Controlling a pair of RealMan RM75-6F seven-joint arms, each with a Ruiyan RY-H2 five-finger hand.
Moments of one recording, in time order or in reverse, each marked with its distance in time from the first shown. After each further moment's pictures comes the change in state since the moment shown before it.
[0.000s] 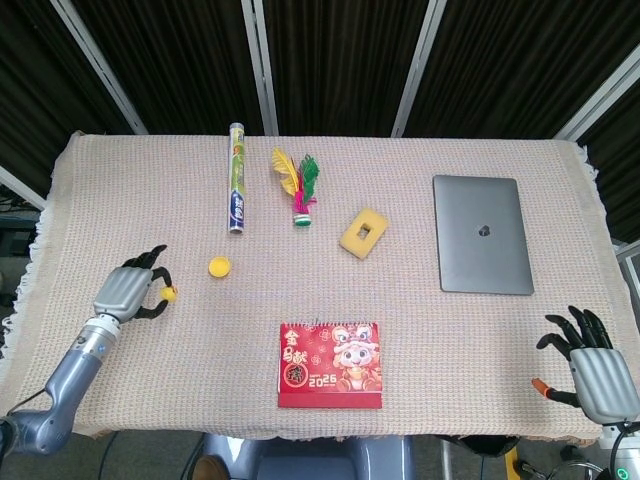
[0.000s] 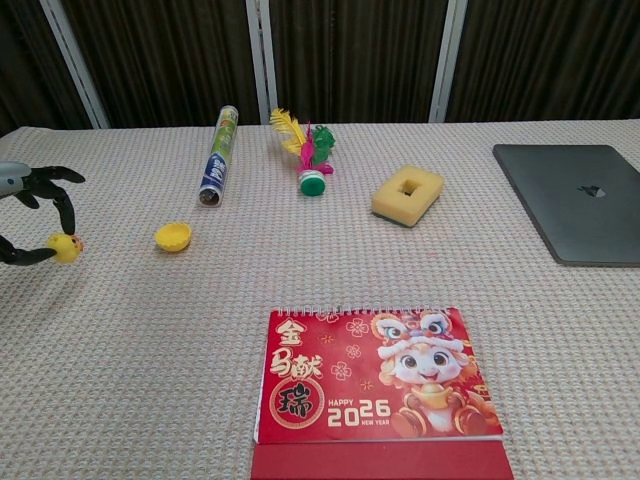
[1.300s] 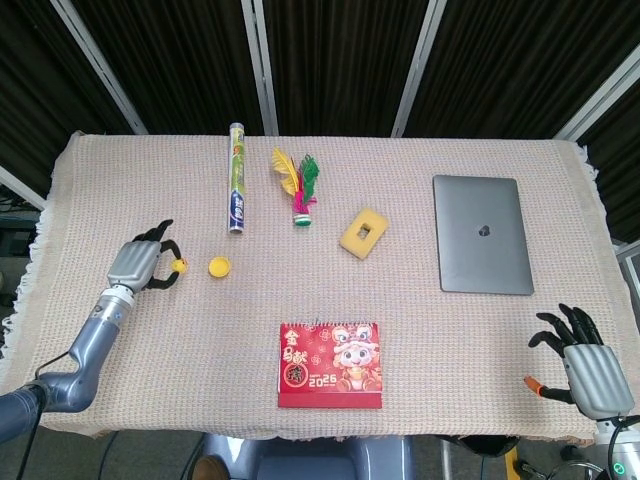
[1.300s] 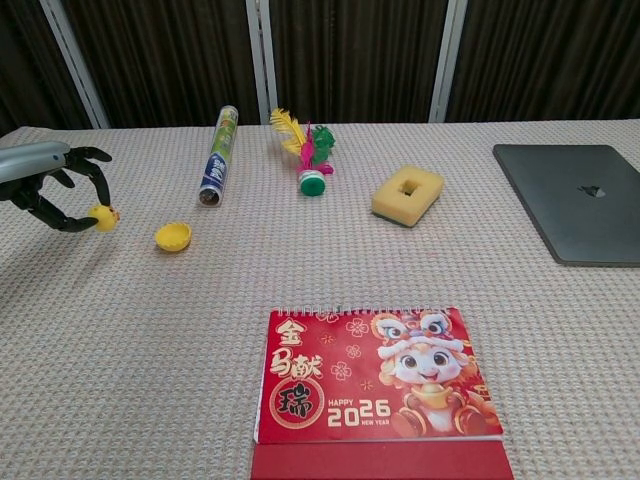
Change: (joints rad) left arm -0.070 -0.152 -0.121 0.279 -0.012 -0.124 -0.123; right arm 0.022 0.002 -0.002 0.004 -0.010 -0.025 0.065
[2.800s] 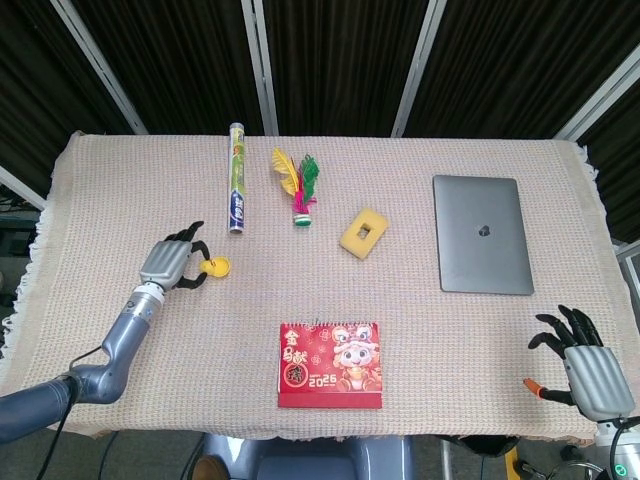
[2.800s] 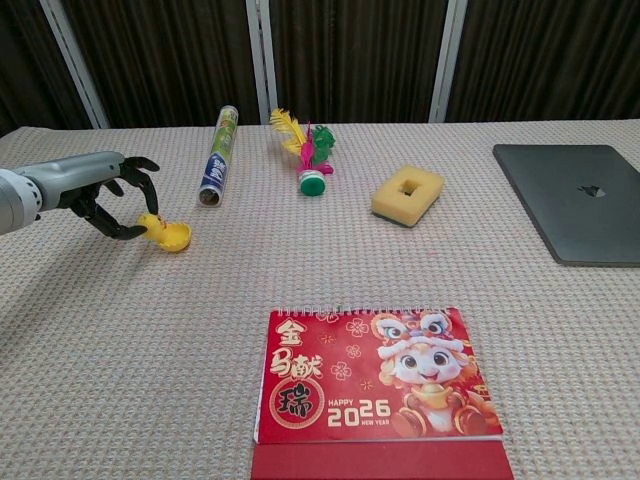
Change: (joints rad) left arm -0.070 -0.095 -0.020 0.026 -0.049 -0.034 0.072; right arm 0.000 0.004 -0.007 -0.001 -0.003 0.001 0.027
